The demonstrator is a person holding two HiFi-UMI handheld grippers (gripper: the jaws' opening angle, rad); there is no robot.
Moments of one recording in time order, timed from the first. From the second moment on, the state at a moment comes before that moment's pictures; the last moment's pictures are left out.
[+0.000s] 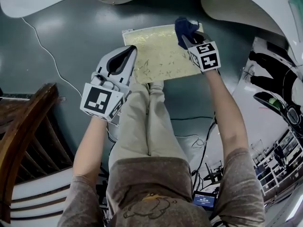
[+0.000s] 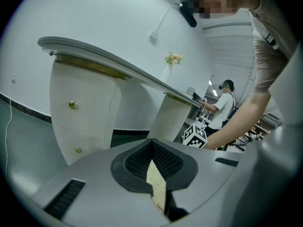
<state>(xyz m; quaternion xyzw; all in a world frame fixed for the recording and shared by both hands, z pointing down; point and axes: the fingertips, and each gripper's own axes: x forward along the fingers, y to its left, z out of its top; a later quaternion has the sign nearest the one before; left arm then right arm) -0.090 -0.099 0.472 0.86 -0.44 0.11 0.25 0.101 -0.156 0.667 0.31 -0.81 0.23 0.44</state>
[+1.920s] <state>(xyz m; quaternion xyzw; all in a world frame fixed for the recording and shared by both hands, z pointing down) -0.091 -0.044 0.460 0.85 -0.45 0.10 0.25 0.093 -0.083 0.614 0.36 -0.82 0.24 0.38</state>
